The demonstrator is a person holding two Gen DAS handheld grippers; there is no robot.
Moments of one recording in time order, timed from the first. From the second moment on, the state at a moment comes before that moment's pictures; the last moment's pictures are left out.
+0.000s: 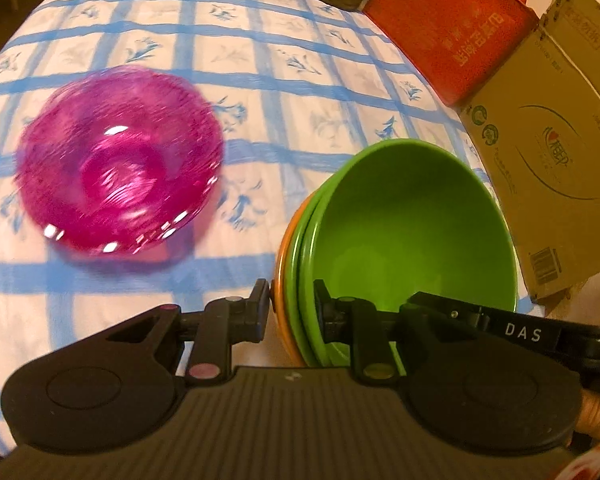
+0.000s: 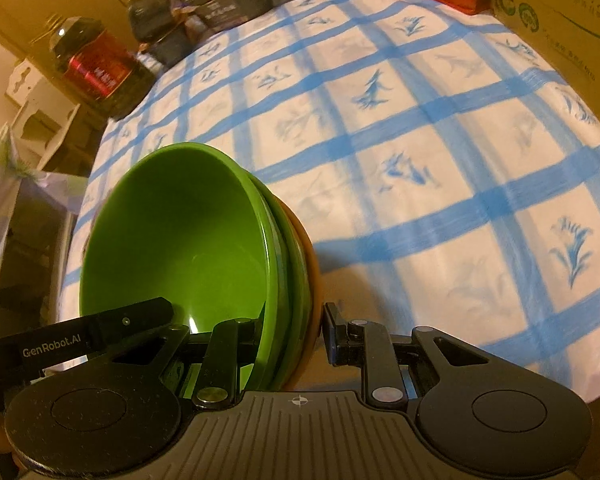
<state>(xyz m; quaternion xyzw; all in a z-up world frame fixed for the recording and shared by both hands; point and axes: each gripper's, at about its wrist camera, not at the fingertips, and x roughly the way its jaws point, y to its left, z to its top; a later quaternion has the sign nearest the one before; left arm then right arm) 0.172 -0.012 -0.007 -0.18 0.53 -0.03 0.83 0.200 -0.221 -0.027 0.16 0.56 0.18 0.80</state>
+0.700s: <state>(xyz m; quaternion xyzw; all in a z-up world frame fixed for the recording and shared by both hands) 0.073 0.061 -0.004 -0.21 0.52 0.04 0.83 0.131 -0.143 -0.033 0.13 0.57 0.24 0.78</state>
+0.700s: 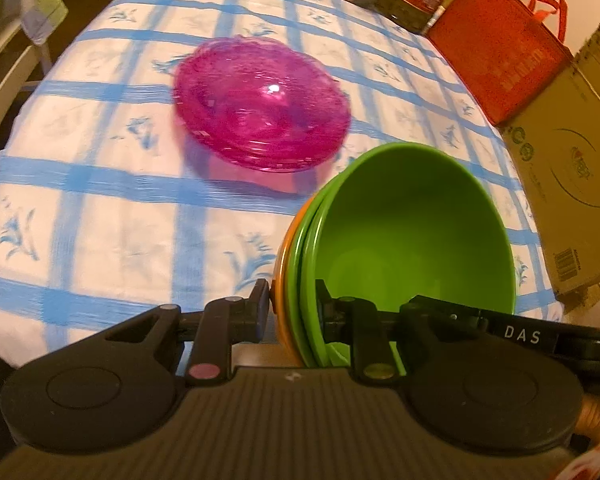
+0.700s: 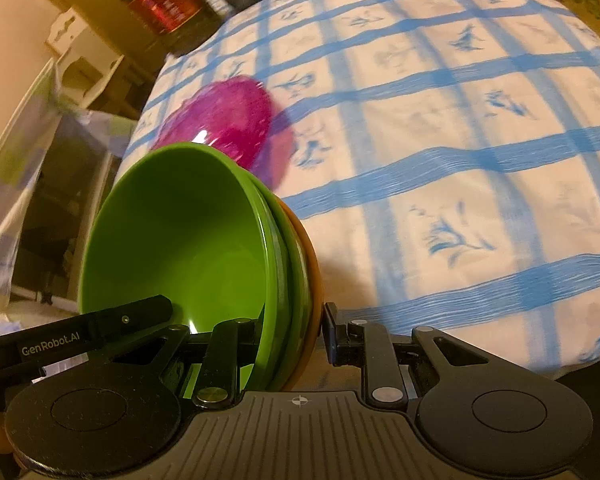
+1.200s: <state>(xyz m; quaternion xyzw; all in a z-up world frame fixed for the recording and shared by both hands) 0.054 0.081 0.001 -0.22 0.51 0.06 0.83 0.126 -0.117 -0.032 0.12 0.57 0.26 0.77</state>
